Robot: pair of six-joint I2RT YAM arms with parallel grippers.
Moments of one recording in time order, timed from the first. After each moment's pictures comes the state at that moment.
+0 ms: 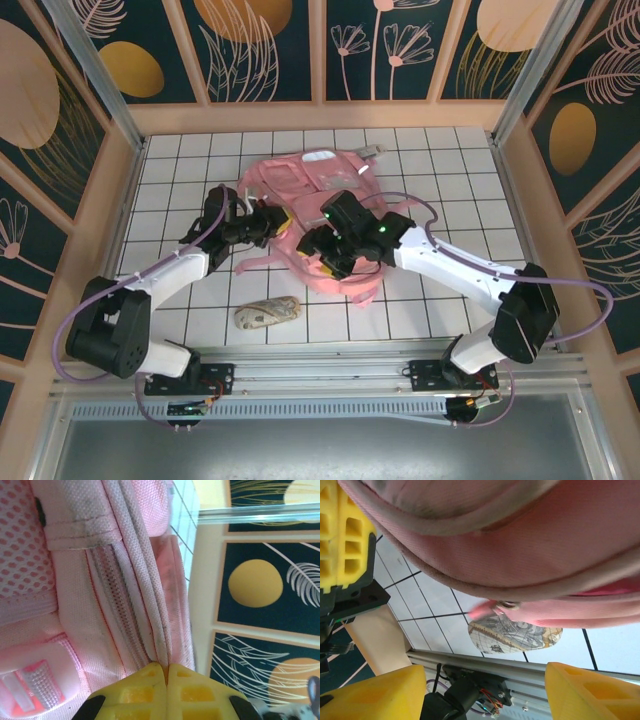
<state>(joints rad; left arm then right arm) -0.38 1.41 0.75 0.22 0.61 -1.26 0.89 1.48 1.22 -0.67 -0.27 1.37</state>
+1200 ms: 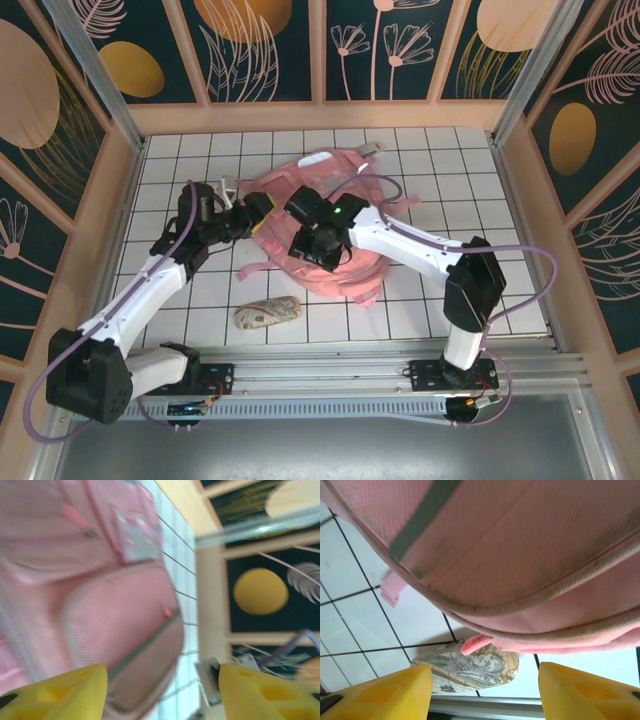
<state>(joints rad) -0.30 1.15 0.80 -0.12 0.46 -1.01 0.96 1.80 1.57 -1.01 -0.08 1.22</state>
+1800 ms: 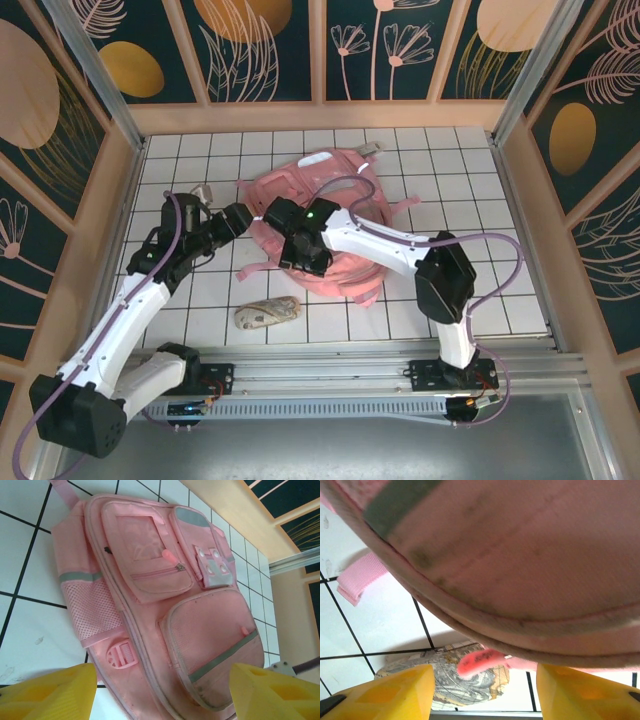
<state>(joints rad) -0.28 0.98 0.83 -0.43 0.20 -0.80 1.02 1.96 1.71 -1.10 -0.01 1.16</state>
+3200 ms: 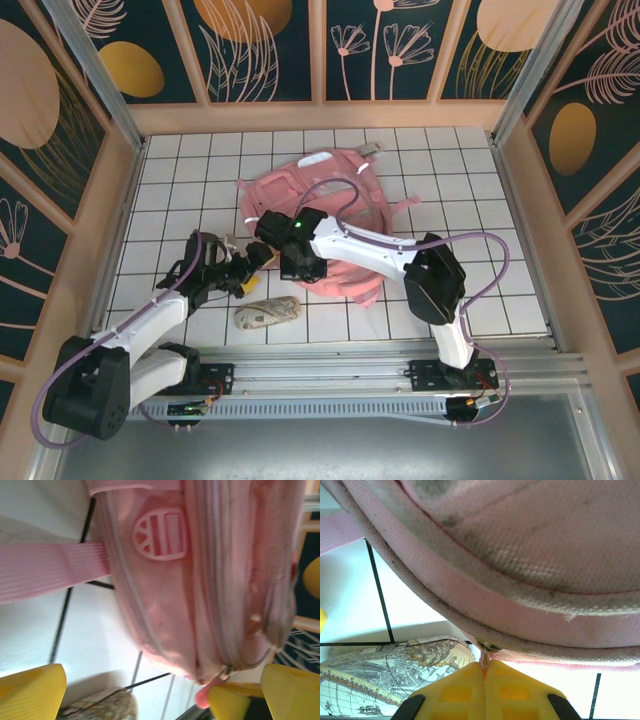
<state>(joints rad) -0.29 1.10 0.40 0.00 0.59 -1.11 1.08 2.00 1.72 -1.16 0.06 1.04</state>
